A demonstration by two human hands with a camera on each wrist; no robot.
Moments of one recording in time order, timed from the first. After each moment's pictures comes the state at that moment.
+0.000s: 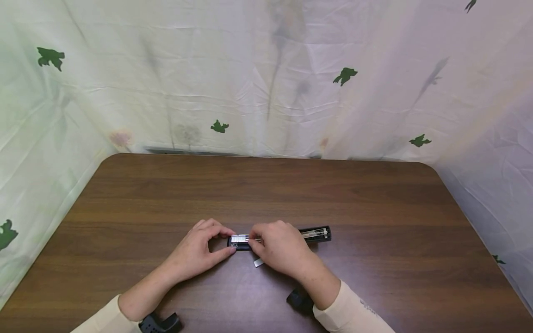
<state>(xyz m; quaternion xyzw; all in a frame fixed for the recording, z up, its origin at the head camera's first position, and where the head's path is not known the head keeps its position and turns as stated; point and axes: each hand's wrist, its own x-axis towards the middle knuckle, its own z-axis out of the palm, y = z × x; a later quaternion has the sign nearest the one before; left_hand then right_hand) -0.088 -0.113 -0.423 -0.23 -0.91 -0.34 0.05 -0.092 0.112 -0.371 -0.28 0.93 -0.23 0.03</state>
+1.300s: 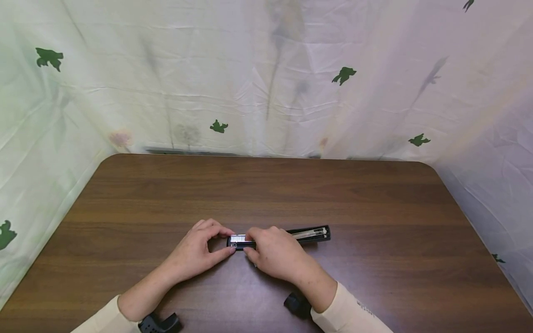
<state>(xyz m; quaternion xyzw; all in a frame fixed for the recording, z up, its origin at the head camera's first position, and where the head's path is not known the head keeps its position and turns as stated) -0.087 -0.113 -0.422 -0.22 -0.91 -0.34 0.05 -0.086 0.107 -0.376 -0.30 0.92 -0.25 0.09</state>
